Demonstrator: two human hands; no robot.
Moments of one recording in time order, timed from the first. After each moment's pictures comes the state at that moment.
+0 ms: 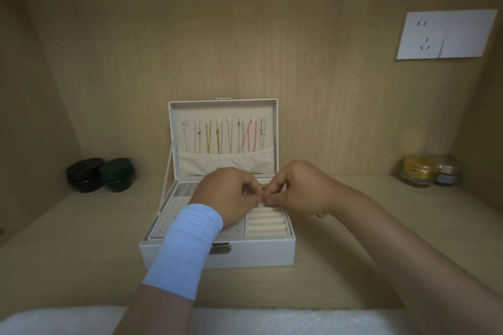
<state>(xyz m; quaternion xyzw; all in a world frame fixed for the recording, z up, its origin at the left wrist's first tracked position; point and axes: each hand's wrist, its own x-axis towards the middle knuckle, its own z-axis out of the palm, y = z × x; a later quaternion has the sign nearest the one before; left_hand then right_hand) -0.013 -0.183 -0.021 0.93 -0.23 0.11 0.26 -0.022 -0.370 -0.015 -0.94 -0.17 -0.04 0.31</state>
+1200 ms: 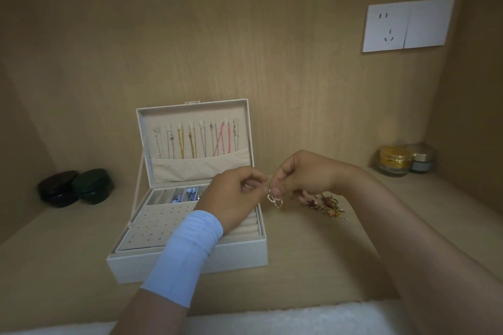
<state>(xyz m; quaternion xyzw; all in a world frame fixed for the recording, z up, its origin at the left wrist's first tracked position) -0.010 -0.232 -0.036 0.87 -0.24 0.08 0.43 -0.019 -0.434 -0.002 -0.90 -0.11 0.09 0.41</state>
